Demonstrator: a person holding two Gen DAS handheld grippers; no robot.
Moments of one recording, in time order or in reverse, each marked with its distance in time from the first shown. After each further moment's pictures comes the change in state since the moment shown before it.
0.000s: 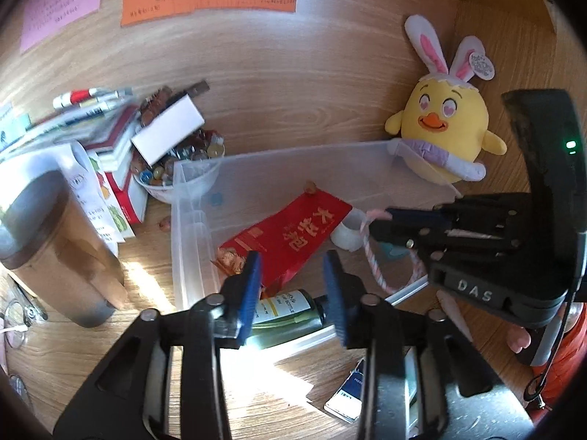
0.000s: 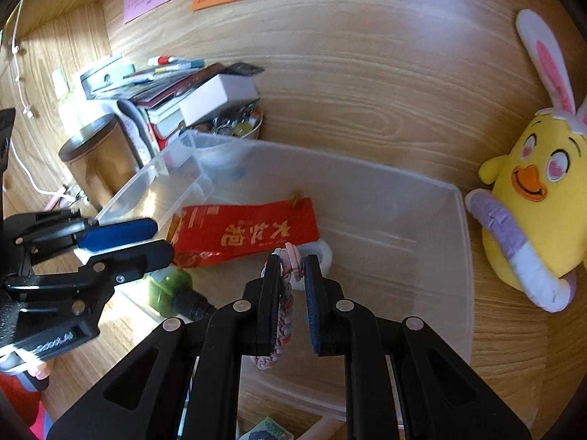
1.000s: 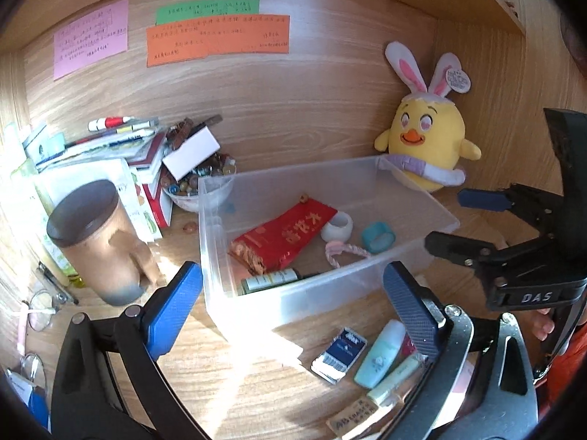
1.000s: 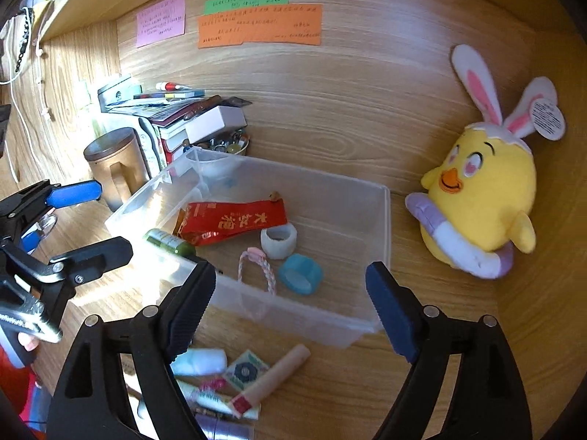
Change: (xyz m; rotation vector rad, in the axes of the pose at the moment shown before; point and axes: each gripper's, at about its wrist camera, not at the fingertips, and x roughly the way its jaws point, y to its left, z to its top) left arm -0.056 -0.013 -0.021 0.022 -0.080 0.050; right arm -0.086 -0.002 -0.039 -0.009 -0.124 -0.113
